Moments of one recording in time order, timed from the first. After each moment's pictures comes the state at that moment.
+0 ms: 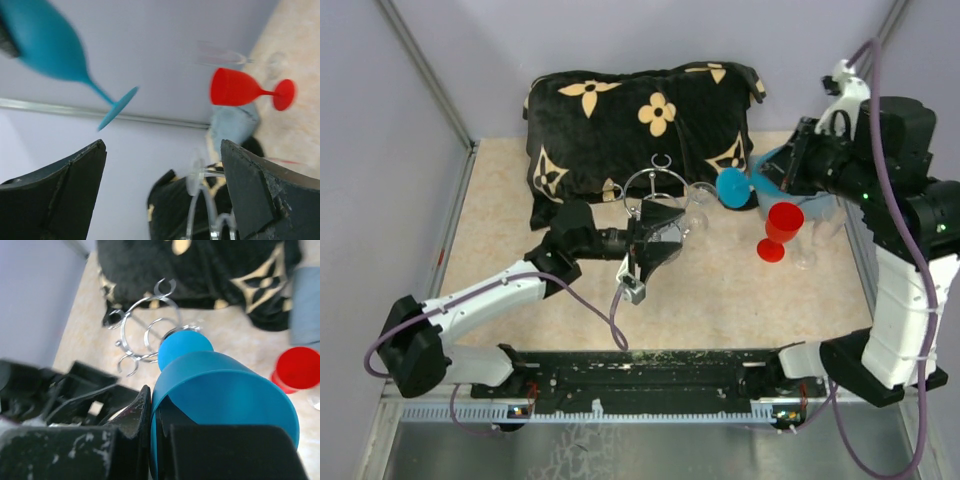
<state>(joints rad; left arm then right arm) -0.84 1.30 0.90 0.34 0.81 1.45 0.31 1.36 2.34 -1.45 -0.24 0.34</state>
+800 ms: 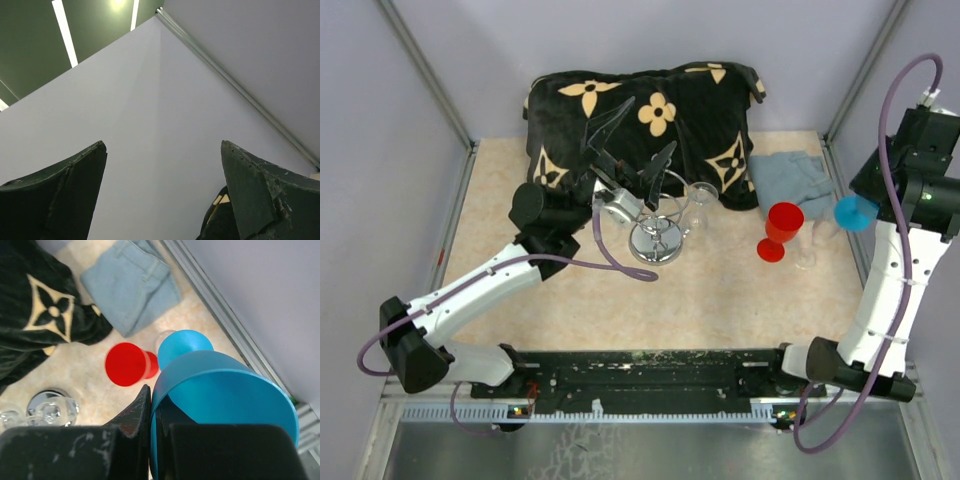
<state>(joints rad) -0.87 1.32 1.21 0.79 0.22 0.88 -0.25 1.31 2.03 -1.32 0.15 0.28</state>
